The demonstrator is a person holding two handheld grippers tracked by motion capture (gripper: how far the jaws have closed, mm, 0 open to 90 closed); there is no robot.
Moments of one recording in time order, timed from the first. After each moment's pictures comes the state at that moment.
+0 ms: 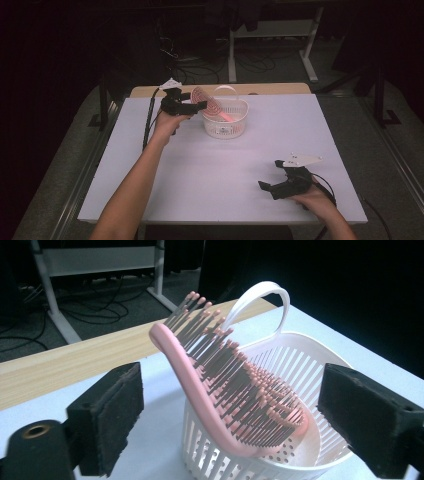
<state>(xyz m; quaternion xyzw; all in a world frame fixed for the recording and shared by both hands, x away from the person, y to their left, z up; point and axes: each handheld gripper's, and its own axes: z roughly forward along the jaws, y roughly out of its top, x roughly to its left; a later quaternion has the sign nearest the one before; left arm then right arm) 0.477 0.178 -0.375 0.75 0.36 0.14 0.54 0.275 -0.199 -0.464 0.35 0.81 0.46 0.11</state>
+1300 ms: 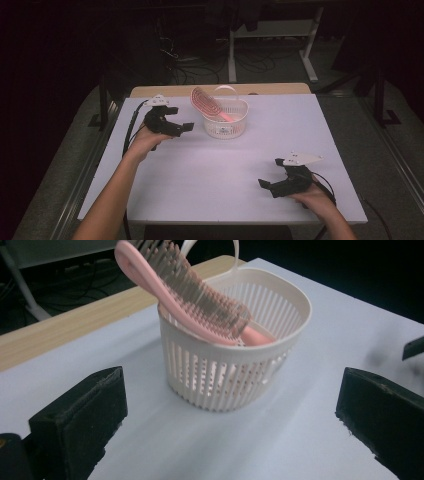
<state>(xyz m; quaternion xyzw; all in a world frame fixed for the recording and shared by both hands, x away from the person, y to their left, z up) 0.418 0.218 -0.379 0.80 0.30 0.12 0.50 0.277 -0.198 -0.461 0.35 0.80 0.47 0.12</state>
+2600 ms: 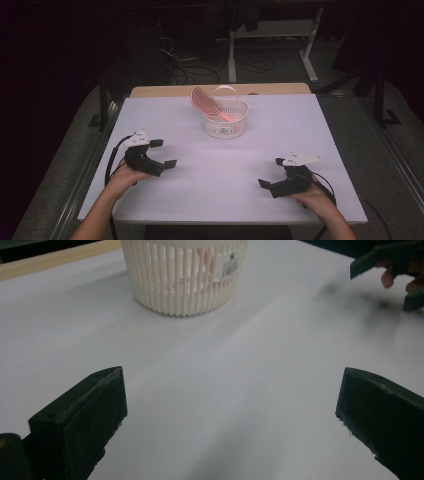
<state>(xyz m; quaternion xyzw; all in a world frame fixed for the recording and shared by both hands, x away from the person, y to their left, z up) 0.332 0.269 -0.423 0.82 0.28 0.11 0.49 0.276 -0.197 -0.458 0.35 0.81 0.46 0.13</state>
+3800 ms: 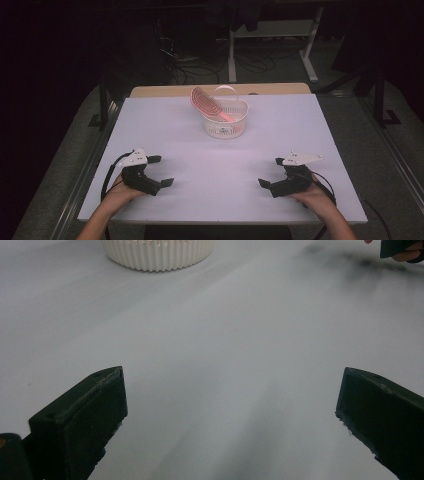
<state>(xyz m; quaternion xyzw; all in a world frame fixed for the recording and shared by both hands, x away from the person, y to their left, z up) 0.302 0.276 -0.449 0.83 0.26 0.10 0.48 0.278 -0.197 -0.459 0.35 0.81 0.46 0.13</state>
